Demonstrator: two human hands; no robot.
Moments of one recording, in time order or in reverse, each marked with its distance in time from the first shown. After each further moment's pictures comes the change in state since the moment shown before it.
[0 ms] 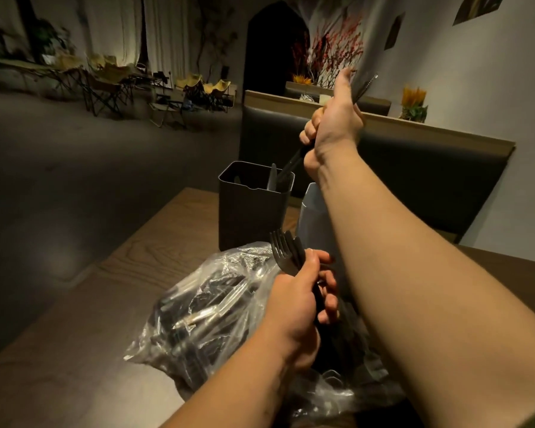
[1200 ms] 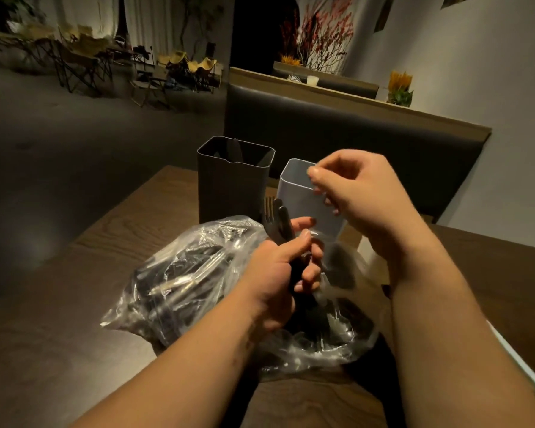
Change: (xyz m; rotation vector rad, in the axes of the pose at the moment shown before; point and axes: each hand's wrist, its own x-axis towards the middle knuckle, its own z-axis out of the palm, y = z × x) left_hand -0.006 0.003 -0.002 -0.014 -0.249 -0.048; right_hand -0.089 -0.029 -0.114 -1.087 -0.378 -0.239
